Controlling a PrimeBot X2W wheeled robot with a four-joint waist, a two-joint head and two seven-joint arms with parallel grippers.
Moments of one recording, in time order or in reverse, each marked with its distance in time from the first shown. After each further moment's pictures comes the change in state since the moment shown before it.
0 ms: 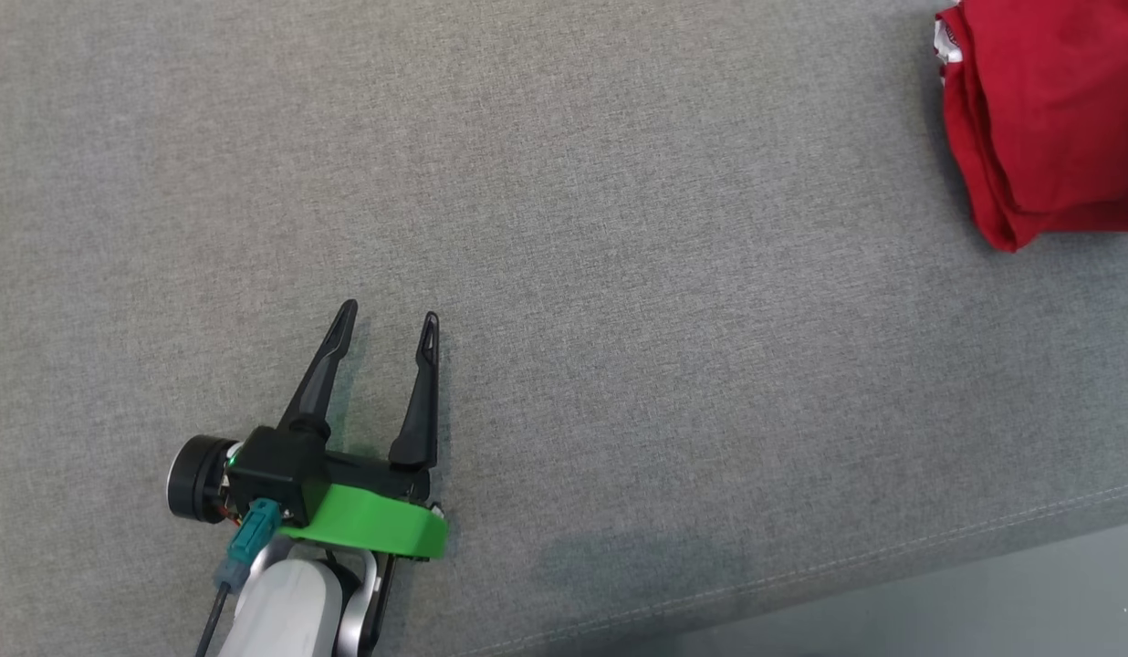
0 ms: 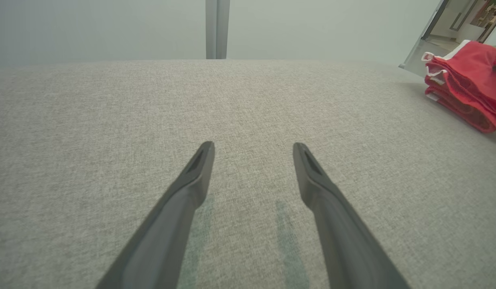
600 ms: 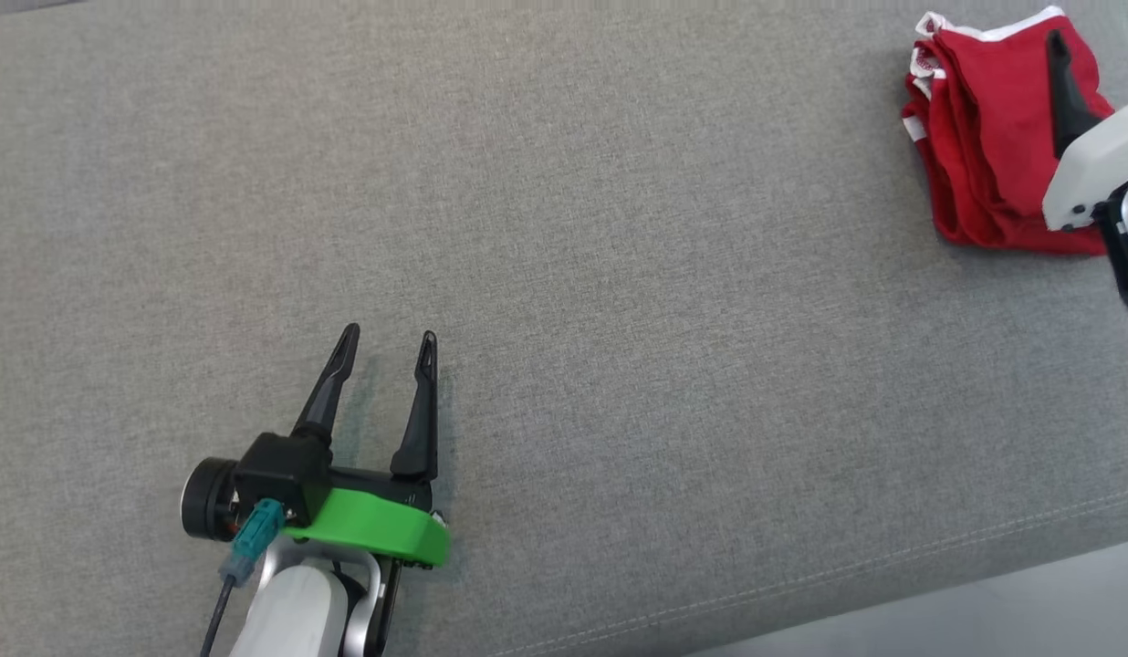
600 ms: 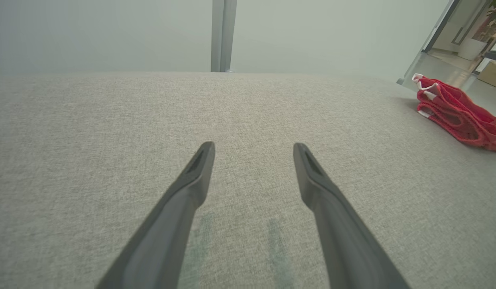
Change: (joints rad) left arm 0.000 -0.019 0.000 0.066 -0.041 0.010 -0.009; right arm 0.122 0.059 -0.163 -0.211 -0.088 0.000 -0.057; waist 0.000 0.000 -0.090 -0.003
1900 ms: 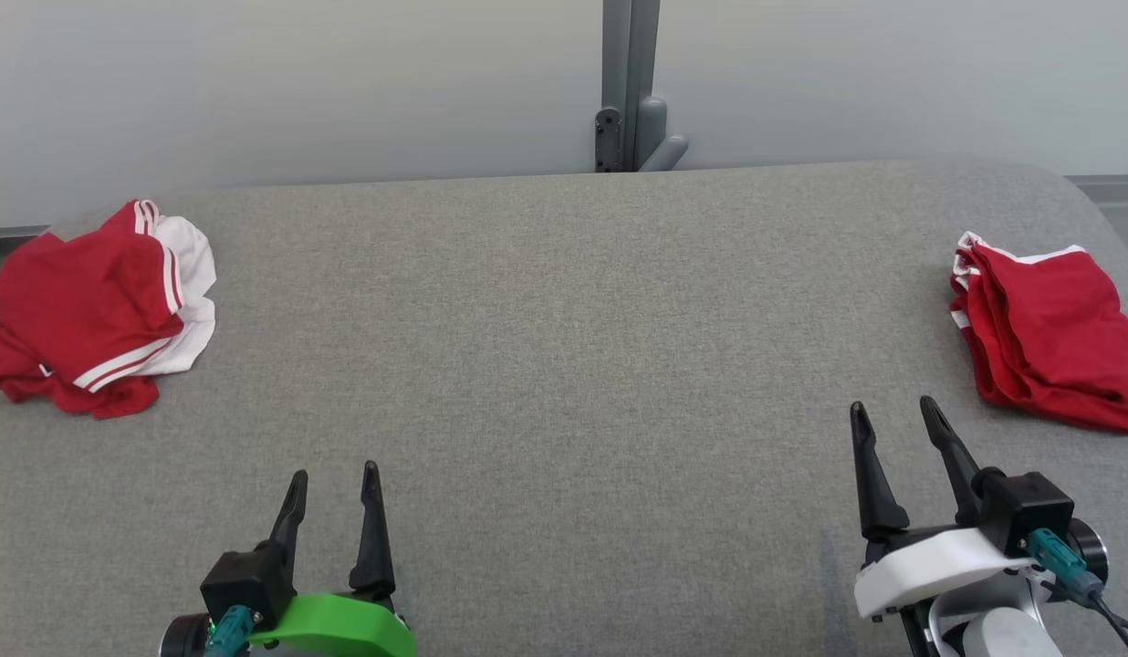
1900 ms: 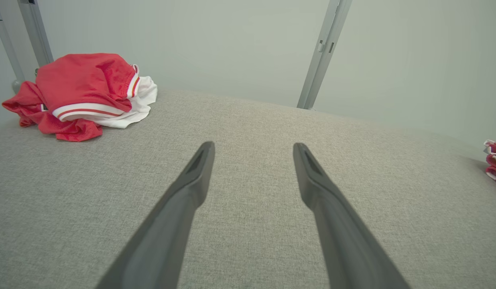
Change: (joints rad) left arm 0.191 -0.033 0.116 0.100 -0.061 0.050 -0.006; right arm 1.006 0.434 -0.430 -0.860 -0.297 0.000 0.000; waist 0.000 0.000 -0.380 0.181
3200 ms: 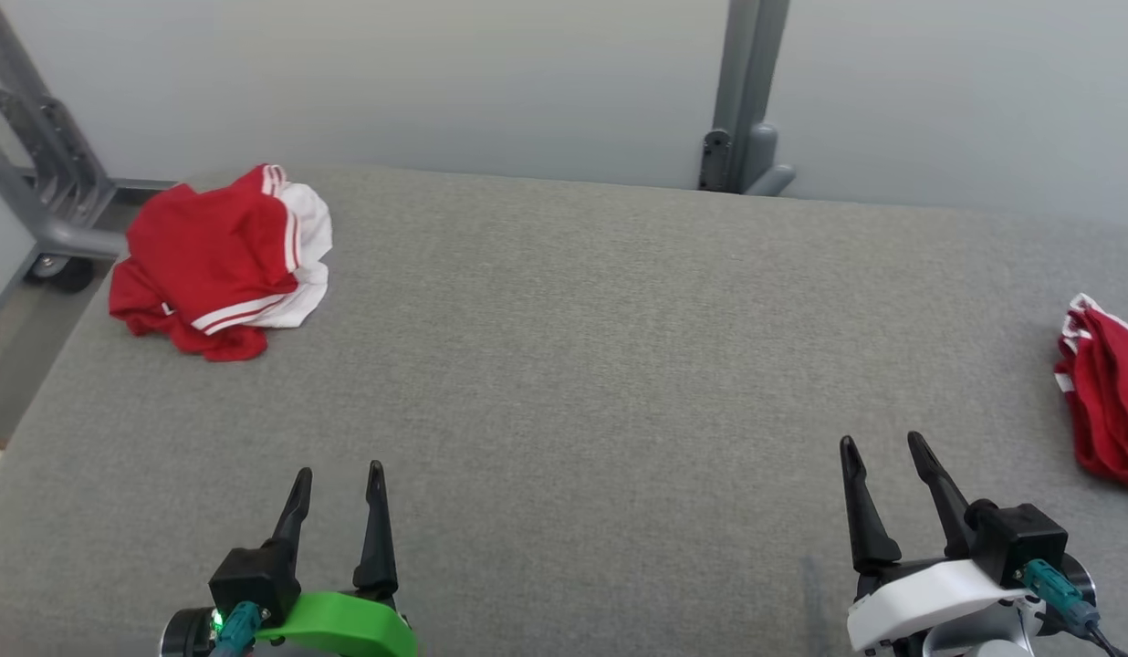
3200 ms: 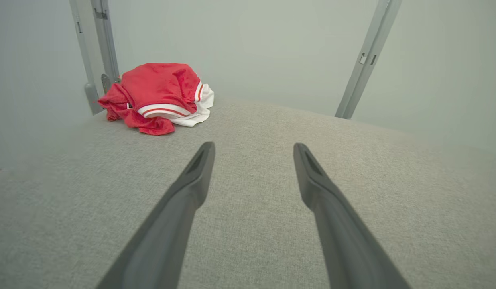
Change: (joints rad) left arm -0.011 -0.001 -0.004 0.020 0.036 -0.007 0.000; right arm 0.067 0.003 0.027 -0.021 0.046 0.000 0.004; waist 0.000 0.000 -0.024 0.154
